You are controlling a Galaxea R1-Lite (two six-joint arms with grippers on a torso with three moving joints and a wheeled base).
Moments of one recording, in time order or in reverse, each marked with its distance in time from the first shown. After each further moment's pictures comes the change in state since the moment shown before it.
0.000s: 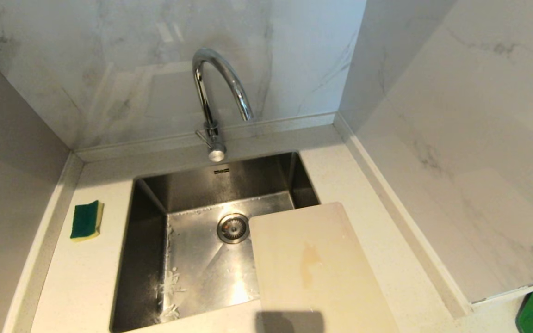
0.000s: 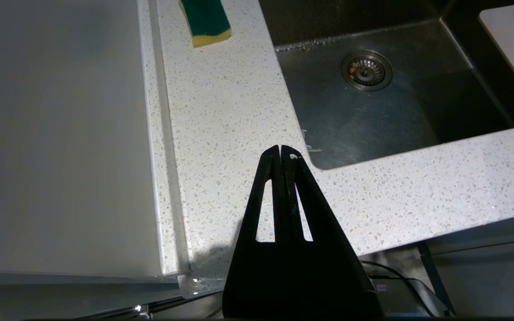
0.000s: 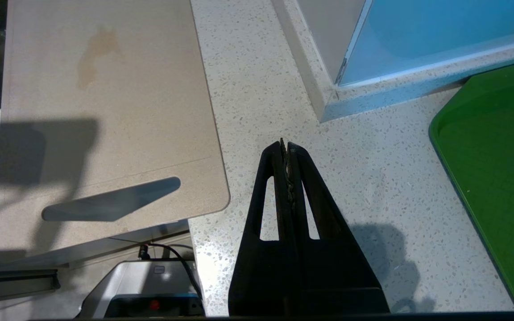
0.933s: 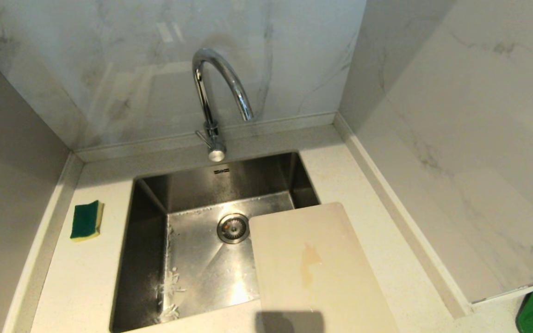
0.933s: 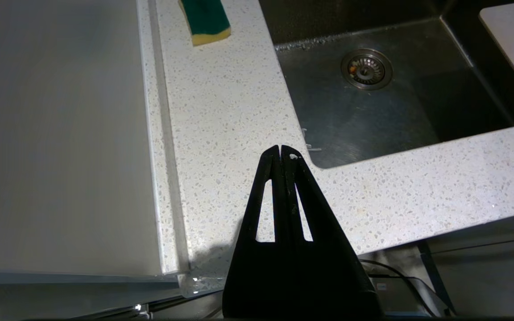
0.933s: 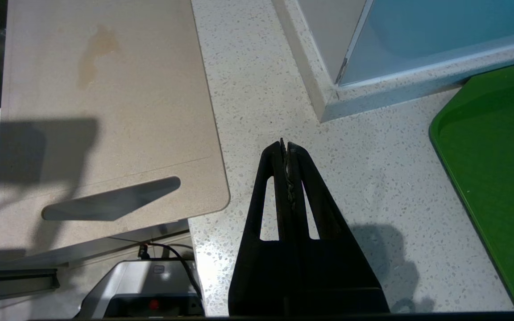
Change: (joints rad) left arm 0.000 0.000 0.000 0.003 -0.001 0.001; right arm 0.000 0.000 -0.001 0.000 0.000 -0.004
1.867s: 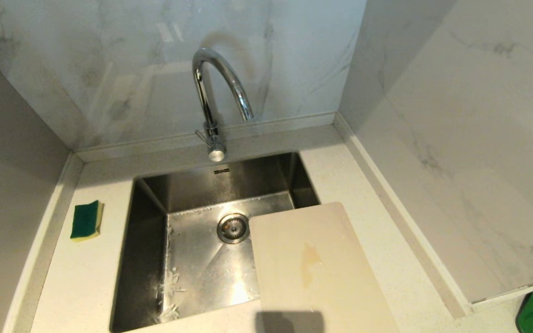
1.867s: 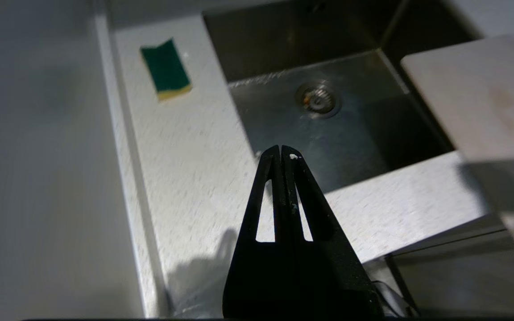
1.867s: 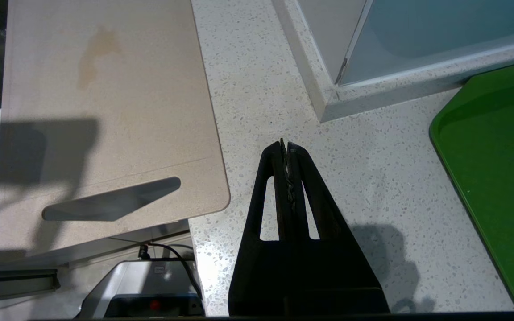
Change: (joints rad) left arm 0.000 0.209 -0.283 0.037 -0.143 -0.011; right arm 0.000 0.000 0.001 -0.001 0.000 0.002
